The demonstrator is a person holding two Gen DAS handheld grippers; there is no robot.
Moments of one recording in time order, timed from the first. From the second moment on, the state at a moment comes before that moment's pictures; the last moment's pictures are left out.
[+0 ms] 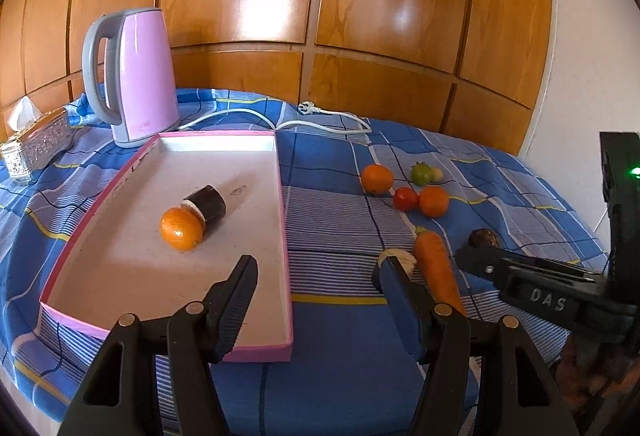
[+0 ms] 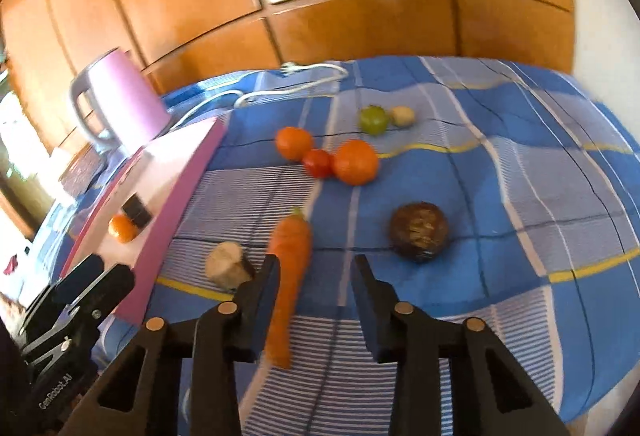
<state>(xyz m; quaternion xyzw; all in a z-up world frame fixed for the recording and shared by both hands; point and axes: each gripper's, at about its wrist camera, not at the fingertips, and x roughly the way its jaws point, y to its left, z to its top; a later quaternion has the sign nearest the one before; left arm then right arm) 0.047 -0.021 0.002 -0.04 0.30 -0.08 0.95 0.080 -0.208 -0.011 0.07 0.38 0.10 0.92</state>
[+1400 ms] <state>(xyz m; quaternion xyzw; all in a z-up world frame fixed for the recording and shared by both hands) 0.085 -0.069 -0.018 0.00 0.38 -0.16 0.91 0.108 -0.211 -0.034 0.08 0.42 0.08 0.90</state>
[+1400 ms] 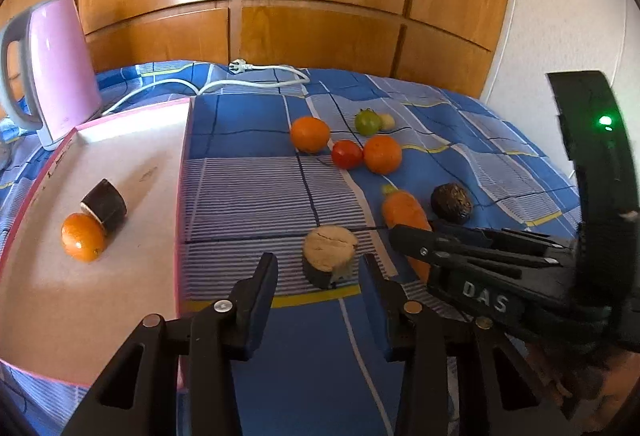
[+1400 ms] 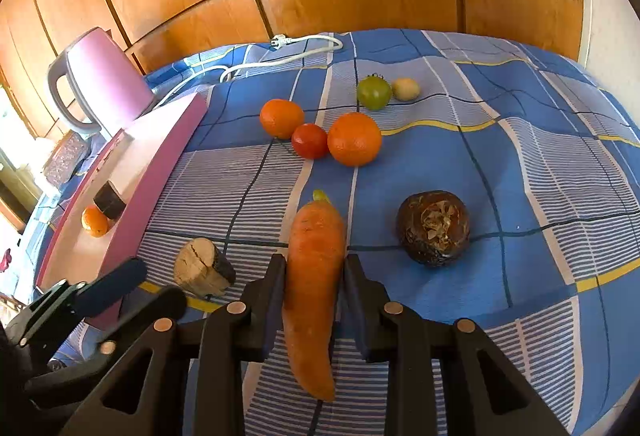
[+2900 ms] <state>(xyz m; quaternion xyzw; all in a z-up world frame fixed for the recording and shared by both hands) 0.062 -0.033 0.022 -0.04 0.29 -0.09 0.95 0.091 -0.194 -0.015 0.06 0.37 0.11 0.92</state>
